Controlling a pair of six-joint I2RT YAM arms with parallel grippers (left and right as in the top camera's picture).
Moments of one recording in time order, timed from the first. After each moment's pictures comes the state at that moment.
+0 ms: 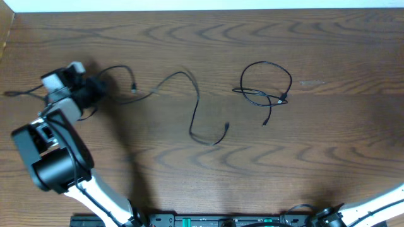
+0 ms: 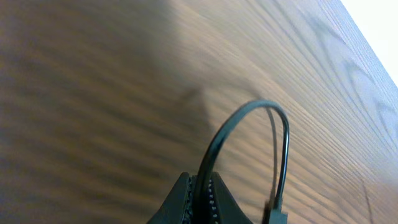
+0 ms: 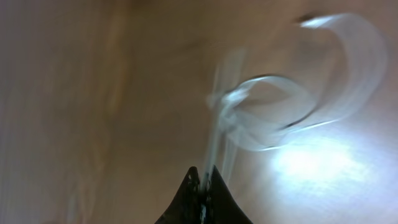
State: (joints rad) left arm 0.46 2.01 1.11 0.00 0.56 -0.27; right arm -0.97 2.28 2.47 -1.54 -0.17 0.22
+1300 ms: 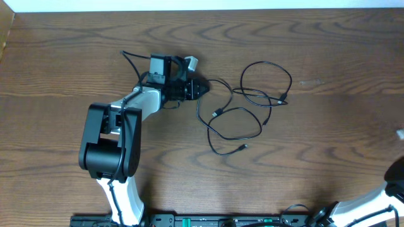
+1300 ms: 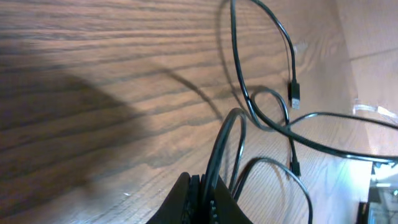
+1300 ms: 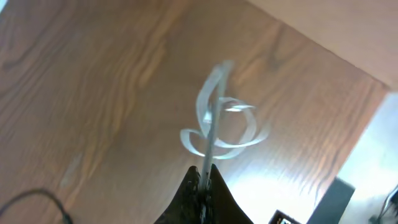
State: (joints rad) left arm -0.18 2.01 1.11 -0.03 0.81 -0.22; right arm -0.75 1.90 2.48 -1.69 0.13 0.29
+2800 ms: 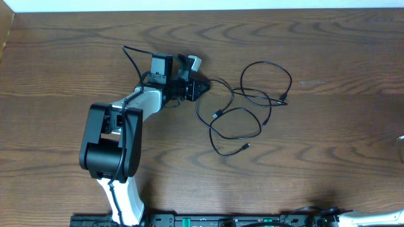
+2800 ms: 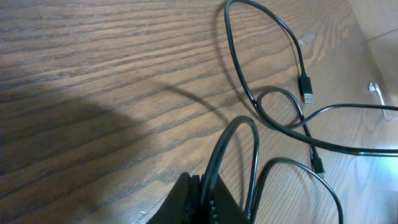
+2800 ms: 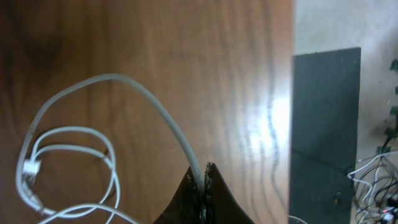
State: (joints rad) left arm -0.19 2.01 1.11 0.01 0.78 -0.09; right arm -1.34 1.91 1.66 -1.13 0.11 0.34
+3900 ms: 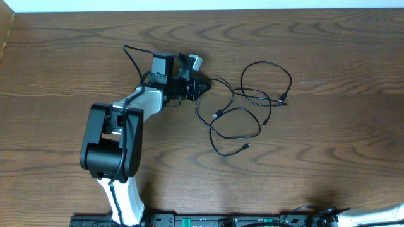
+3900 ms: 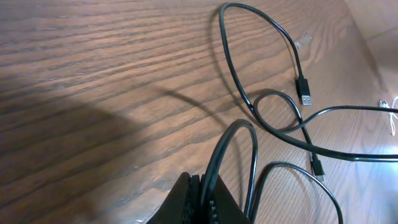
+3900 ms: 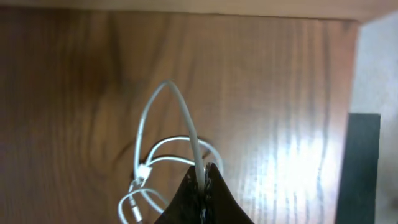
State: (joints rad) left arm -0.20 2.01 1.11 0.03 0.78 -0.08; right arm -1.22 1.92 1.65 -0.93 0.09 0.28
